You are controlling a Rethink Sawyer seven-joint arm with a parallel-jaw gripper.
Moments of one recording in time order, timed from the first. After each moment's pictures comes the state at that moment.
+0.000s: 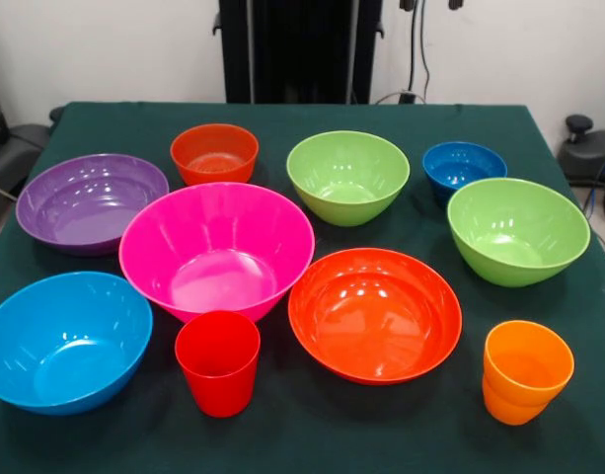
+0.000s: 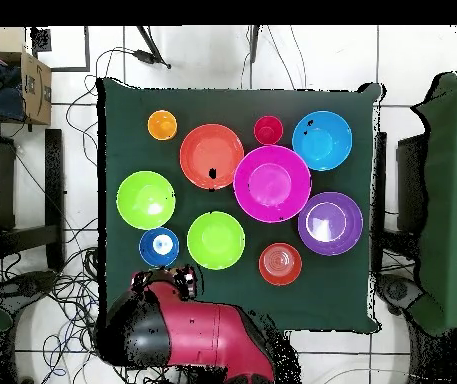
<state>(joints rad) -0.08 -1.15 0.02 2.22 0.02 0.37 1.57</state>
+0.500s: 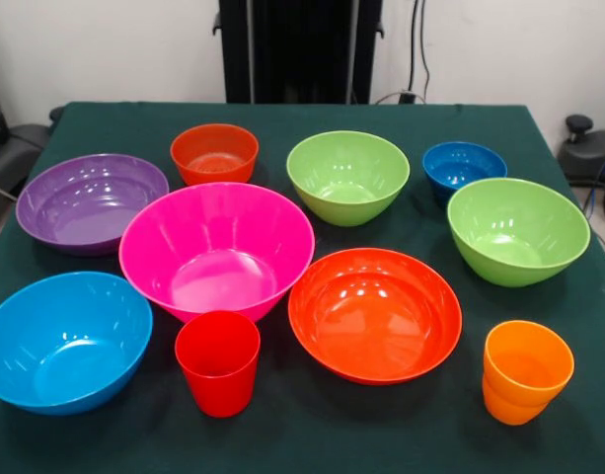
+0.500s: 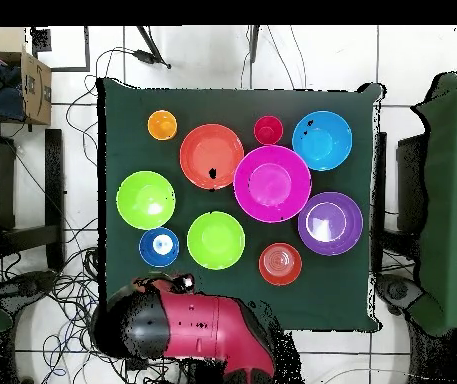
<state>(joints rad) -0.06 -1.14 0.00 2.16 0.02 0.60 1.57</state>
